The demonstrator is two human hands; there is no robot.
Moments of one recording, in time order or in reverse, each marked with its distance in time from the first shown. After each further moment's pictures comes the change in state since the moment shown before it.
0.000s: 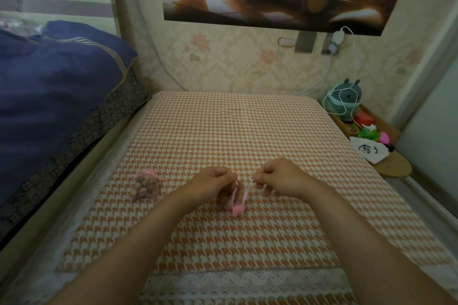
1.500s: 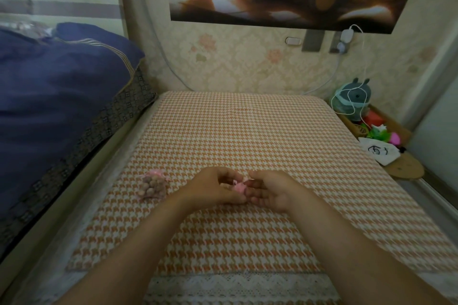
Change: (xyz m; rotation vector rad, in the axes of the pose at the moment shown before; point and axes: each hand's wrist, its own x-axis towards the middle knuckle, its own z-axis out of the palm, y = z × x) left_hand -0.001 -0.011 -0.017 0.227 0.045 -0.013; right_hand 0.022 -0.012 0.046 0.817 -0.056 0.462
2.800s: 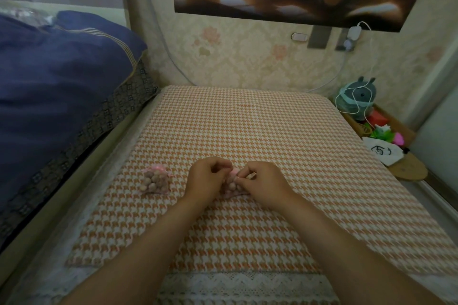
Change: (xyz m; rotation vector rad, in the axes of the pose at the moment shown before) left_hand 0.021 -0.028 0.012 -0.037 0.524 0.079; right_hand 0.019 0.020 0.008 -0.865 0.214 -0.793
